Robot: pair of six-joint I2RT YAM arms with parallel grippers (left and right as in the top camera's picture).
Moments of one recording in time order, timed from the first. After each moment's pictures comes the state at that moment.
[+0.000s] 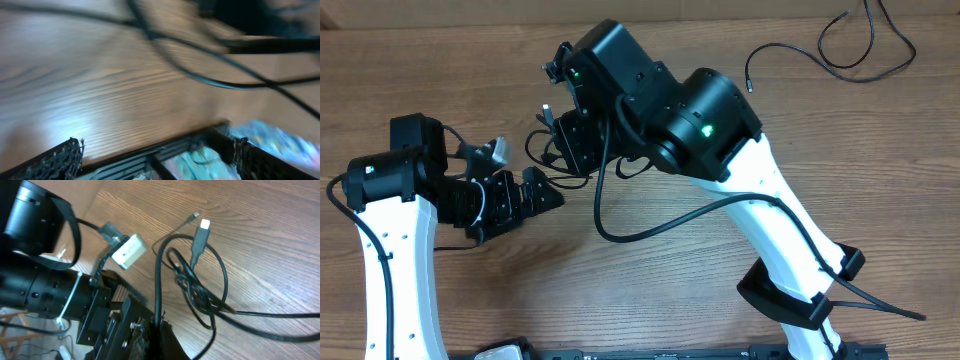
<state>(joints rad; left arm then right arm) 0.22 1.36 1.35 -1.52 0.68 -0.01 0.86 2.14 2.86 -1.58 -0.24 0.42</state>
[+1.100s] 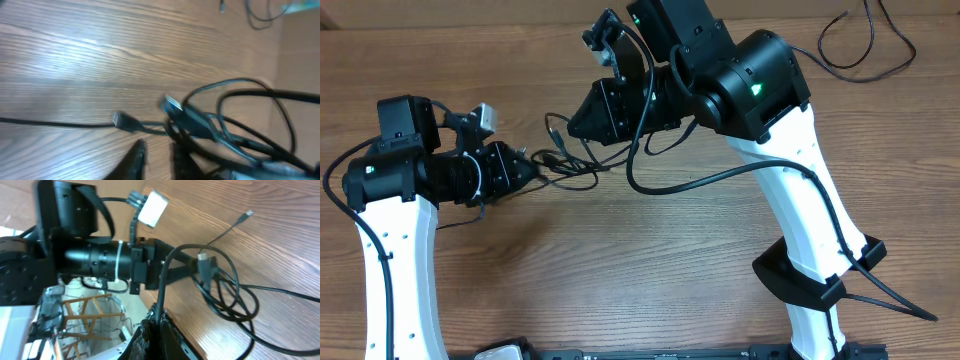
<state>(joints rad) 0.22 1.36 1.35 -1.22 0.65 -0.16 0.68 2.13 2.86 -1.59 -0.62 0.44</state>
